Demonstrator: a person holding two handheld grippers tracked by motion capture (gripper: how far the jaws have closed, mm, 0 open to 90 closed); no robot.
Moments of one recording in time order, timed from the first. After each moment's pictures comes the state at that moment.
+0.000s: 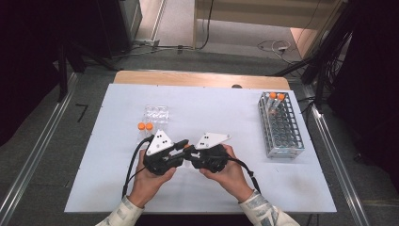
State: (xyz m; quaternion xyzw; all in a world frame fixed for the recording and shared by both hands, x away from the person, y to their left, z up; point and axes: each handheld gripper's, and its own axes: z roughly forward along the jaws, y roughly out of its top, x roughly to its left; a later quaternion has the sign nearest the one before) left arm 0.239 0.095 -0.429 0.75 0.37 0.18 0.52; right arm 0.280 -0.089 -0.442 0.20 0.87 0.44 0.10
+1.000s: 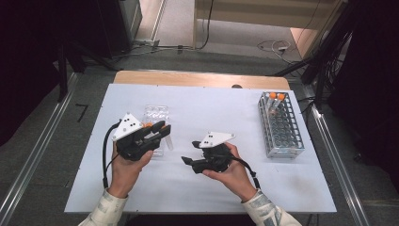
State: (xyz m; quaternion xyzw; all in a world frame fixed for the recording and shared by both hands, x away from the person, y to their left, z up) left arm 0.247 0.156 -0.388 0.69 0.41 0.23 0.55; right arm 0.281 -0.097 -0.441 0.22 0.87 0.44 0.09
